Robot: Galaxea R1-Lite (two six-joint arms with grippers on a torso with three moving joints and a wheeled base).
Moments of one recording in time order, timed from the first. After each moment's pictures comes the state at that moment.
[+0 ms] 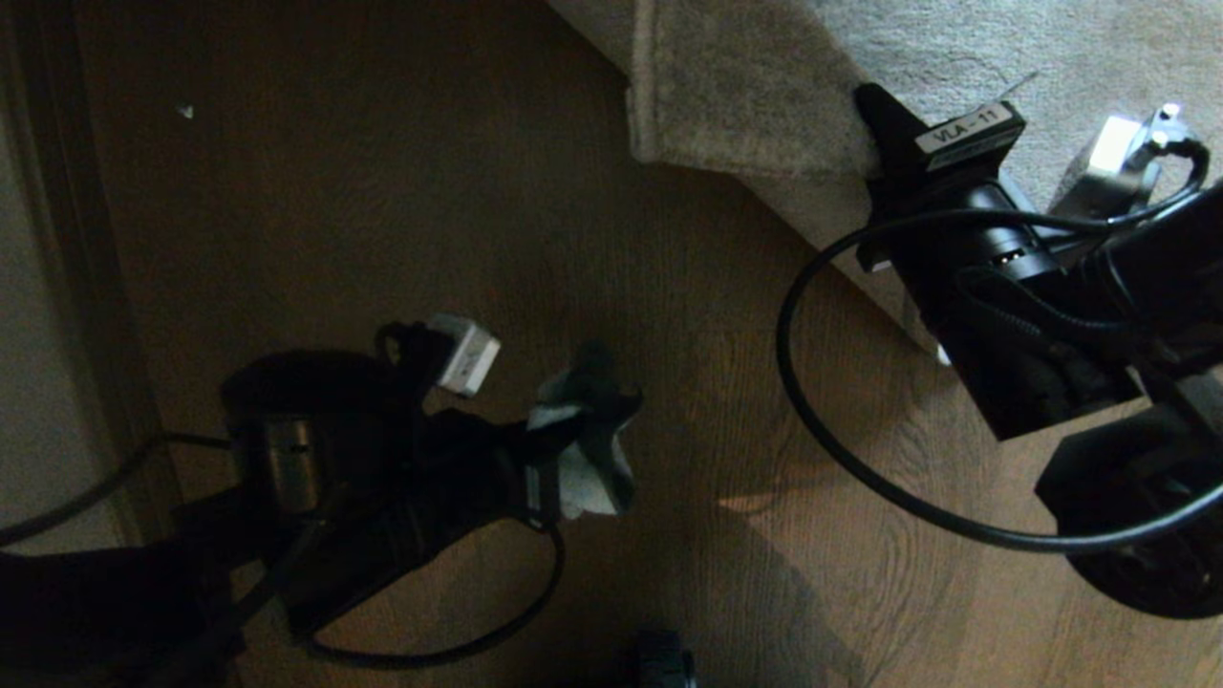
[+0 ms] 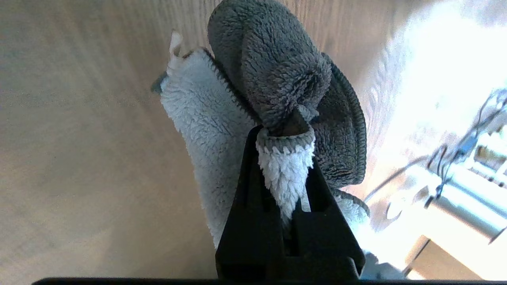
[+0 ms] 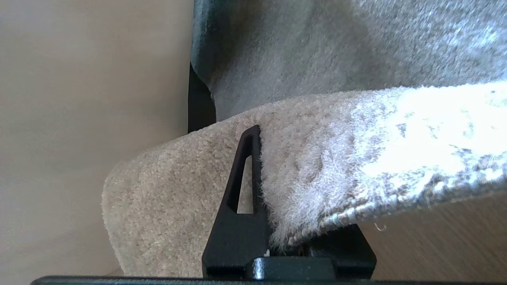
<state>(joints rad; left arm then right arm) -0.72 1.64 -0.56 -0.88 0.04 -0.19 0.64 1.71 -0.84 -1.52 -0.34 0.91</state>
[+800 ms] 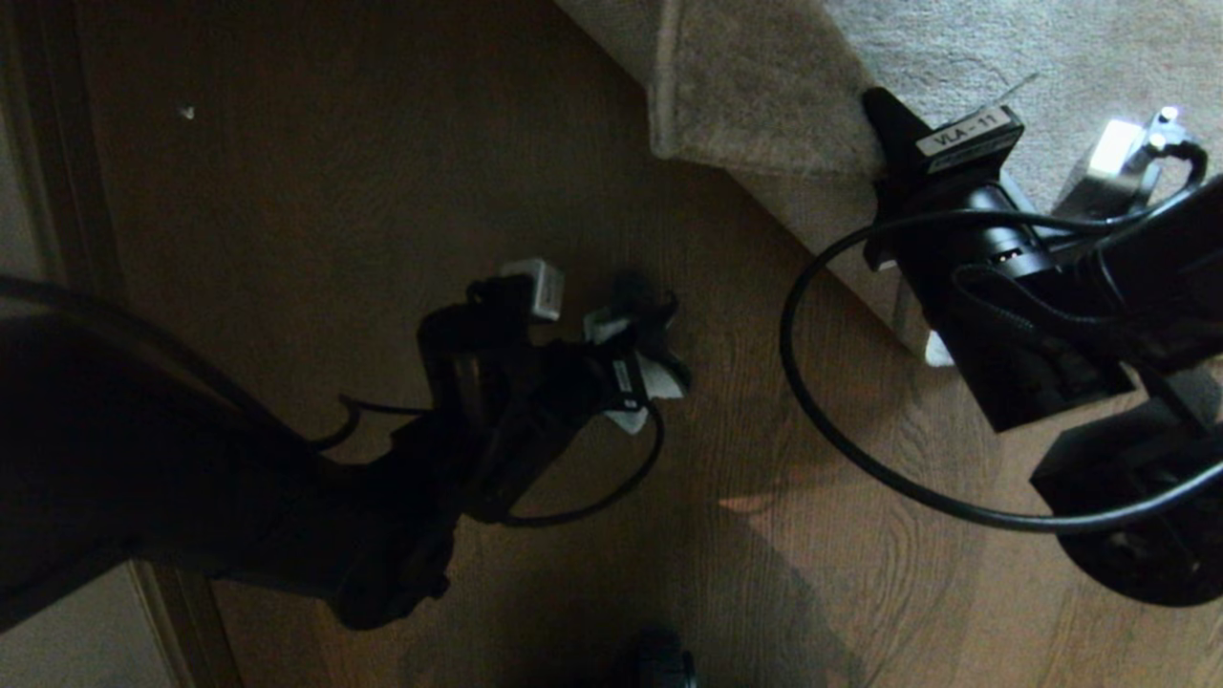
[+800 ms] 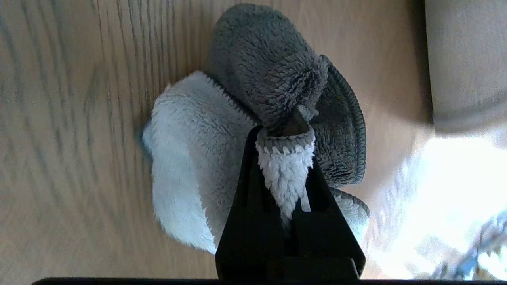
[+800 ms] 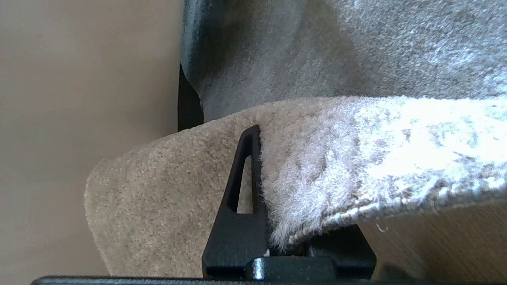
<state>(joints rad) -0.72 1.97 -0.88 -1.11 0.20 -0.33 0.61 1.72 -0.84 -1.52 -0.34 0.91</state>
